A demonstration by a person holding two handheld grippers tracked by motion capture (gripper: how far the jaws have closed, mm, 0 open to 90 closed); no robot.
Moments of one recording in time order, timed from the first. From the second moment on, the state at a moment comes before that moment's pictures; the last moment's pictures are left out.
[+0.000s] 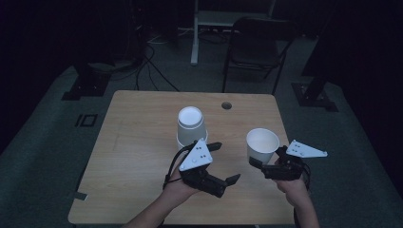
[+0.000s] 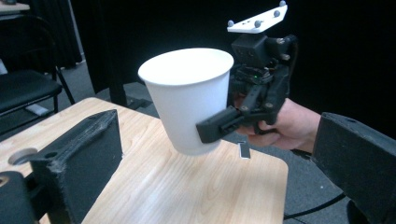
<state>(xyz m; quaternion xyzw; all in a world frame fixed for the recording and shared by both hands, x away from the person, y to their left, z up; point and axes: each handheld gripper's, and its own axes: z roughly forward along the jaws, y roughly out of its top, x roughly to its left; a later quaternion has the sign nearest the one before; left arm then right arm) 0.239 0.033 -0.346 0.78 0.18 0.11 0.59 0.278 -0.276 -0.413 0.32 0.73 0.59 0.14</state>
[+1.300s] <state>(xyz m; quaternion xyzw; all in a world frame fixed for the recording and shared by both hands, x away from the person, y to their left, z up) 0.237 0.169 -0.434 0.75 0.34 0.19 0.53 0.349 -0.268 -0.474 0.43 0.70 0.54 0.19</state>
